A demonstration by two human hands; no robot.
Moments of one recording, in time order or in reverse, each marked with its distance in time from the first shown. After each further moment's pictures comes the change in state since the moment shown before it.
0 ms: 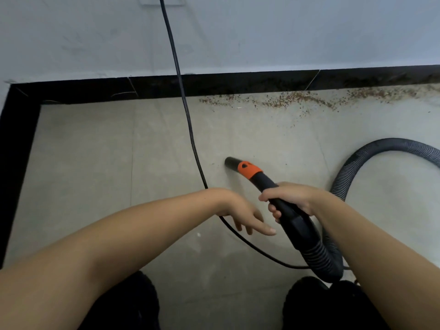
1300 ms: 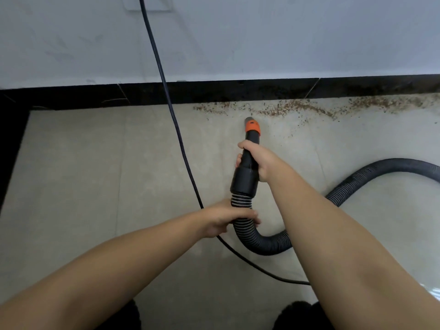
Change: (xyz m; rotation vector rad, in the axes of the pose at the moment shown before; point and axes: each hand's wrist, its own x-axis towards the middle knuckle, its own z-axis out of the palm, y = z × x) left_hand 0.018 -0.016 -0.001 -1.018 0.396 0.283; right_hand 0.064 -0.097 -0.002 0.559 0.146 -0.239
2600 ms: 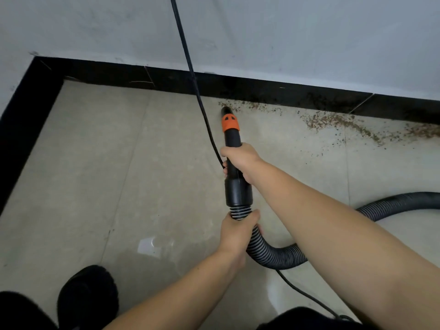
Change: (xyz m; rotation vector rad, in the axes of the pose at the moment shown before) left_hand 0.047 0.000 0.053 -0.739 0.806 0.143; right_hand 0.033 -0.005 0.052 -0.547 -0.028 -0.109
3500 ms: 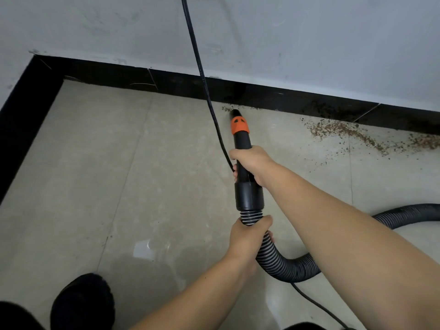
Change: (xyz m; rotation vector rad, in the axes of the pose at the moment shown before) left_hand 0.003 0.011 0.011 -0.020 -0.072 -0.077; right_hand 0.011 -0.011 -0.011 -0.075 0.003 0.041
